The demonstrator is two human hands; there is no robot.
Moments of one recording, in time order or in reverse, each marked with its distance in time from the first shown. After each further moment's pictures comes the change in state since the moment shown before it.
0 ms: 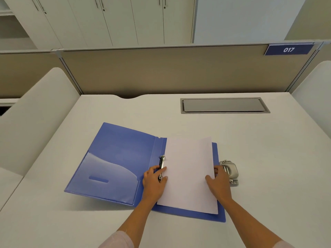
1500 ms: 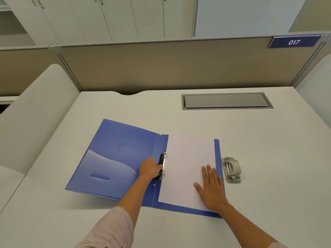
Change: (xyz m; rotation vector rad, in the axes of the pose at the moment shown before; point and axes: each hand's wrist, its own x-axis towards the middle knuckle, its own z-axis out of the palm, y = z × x) left_hand 0.053 0.016 -0.035 0.176 -0.224 -0.279; right_hand -0.018 0.037 0.025 -0.822 -0.353 -0.251
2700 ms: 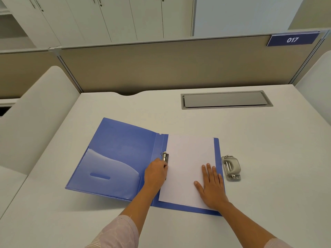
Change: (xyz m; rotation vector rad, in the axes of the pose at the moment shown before) left_hand -0.028 0.003 0.022 0.229 0.234 0.378; right_hand -0.002 -0.001 -0.002 0.000 0.016 0.008
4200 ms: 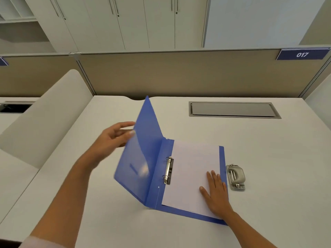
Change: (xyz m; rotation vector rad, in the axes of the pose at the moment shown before) left_hand -0.042 -0.024 -0.241 -0.847 -0.047 0.047; right_hand 0.006 0.013 0.005 0.193 0.074 -0.040
